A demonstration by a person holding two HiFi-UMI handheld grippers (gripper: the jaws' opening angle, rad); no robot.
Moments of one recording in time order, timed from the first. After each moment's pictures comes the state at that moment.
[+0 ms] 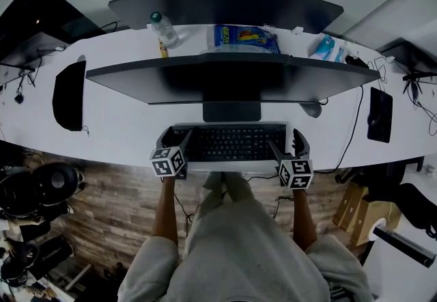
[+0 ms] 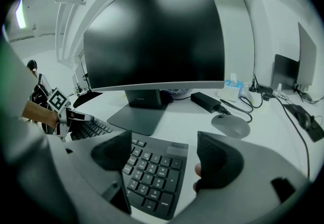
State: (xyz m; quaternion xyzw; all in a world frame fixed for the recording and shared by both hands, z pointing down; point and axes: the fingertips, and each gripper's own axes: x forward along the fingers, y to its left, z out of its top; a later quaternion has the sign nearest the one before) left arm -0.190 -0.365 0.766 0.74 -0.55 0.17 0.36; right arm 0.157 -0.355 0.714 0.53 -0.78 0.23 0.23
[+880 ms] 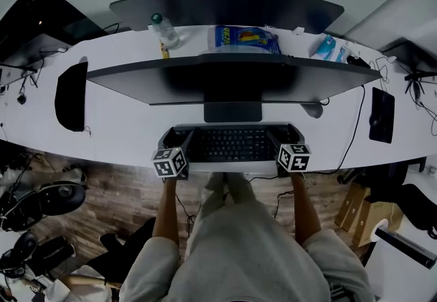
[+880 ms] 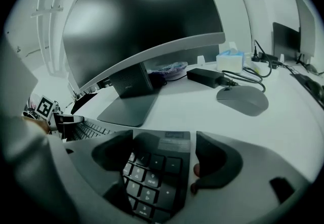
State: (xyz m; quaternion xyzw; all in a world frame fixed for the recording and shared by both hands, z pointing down) left arm -0.189 -0.364 0.766 0.73 -0.55 0.17 0.36; right arm 0.158 -0.376 0.778 0.51 -0.76 0.33 0.23
